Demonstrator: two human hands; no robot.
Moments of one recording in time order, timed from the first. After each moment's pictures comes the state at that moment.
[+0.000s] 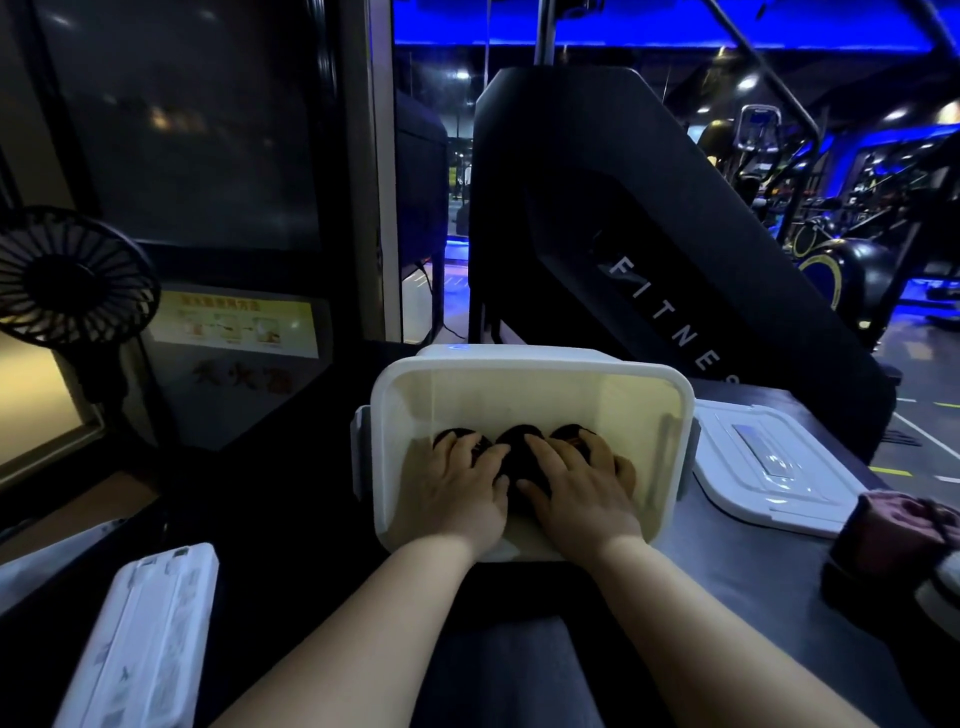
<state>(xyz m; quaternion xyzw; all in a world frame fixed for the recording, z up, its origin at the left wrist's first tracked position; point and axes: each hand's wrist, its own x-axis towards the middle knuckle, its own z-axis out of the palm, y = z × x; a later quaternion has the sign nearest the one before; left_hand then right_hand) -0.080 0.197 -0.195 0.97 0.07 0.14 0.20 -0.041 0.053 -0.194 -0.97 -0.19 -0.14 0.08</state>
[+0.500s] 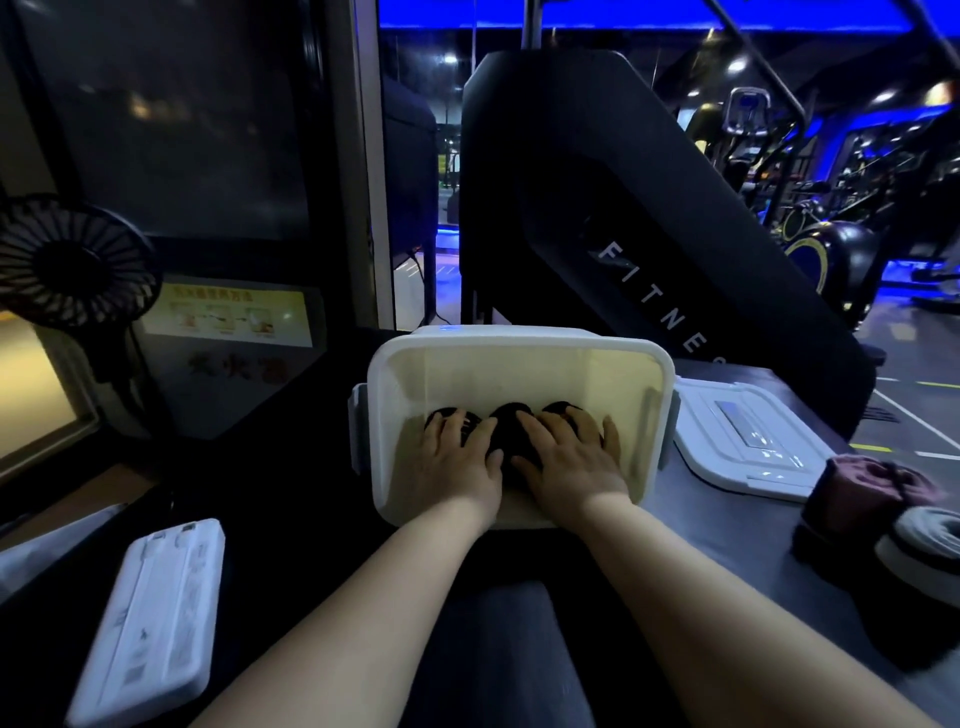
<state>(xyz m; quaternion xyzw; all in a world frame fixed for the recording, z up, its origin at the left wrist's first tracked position) -0.083 0.190 -0.195 0.96 0.11 0.15 0.20 -0.043 0.051 -0.189 -0.97 -0.20 -0.11 0.06</state>
